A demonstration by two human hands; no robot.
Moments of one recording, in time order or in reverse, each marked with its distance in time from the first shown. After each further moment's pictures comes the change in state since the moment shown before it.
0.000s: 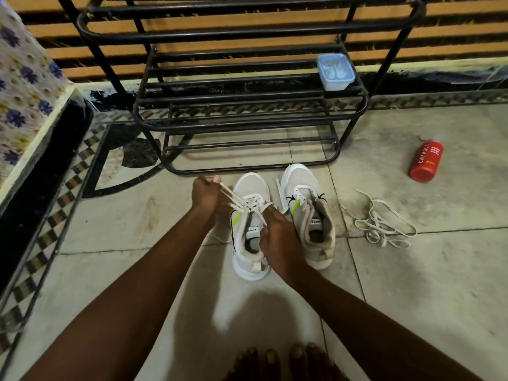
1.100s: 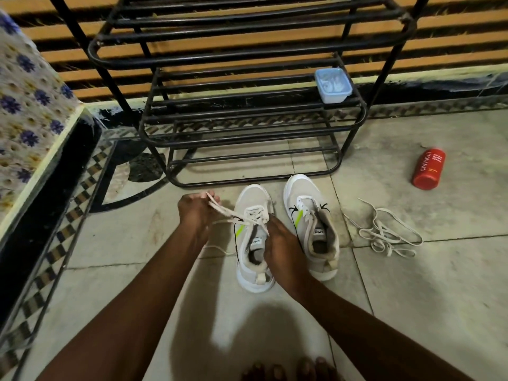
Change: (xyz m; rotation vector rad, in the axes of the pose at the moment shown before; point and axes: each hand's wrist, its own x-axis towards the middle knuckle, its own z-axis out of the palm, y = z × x) left_hand -0.011 0.010 -0.023 -0.515 0.040 -0.092; right_hand 0.000 0.002 0.003 0.008 -0.036 0.032
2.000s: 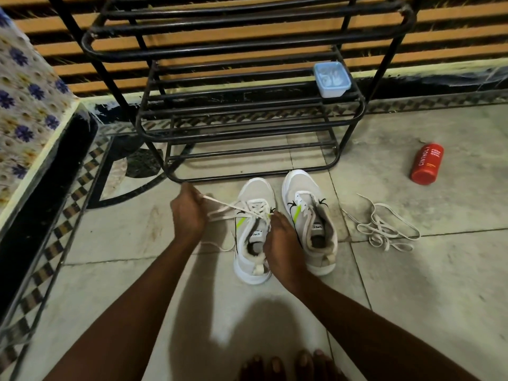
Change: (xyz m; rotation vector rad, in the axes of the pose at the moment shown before) left_hand 0.015 -0.011 -0.035 0.985 0.069 0.654; right_hand 0.000 -0.002 0.000 -0.018 0.029 0.094
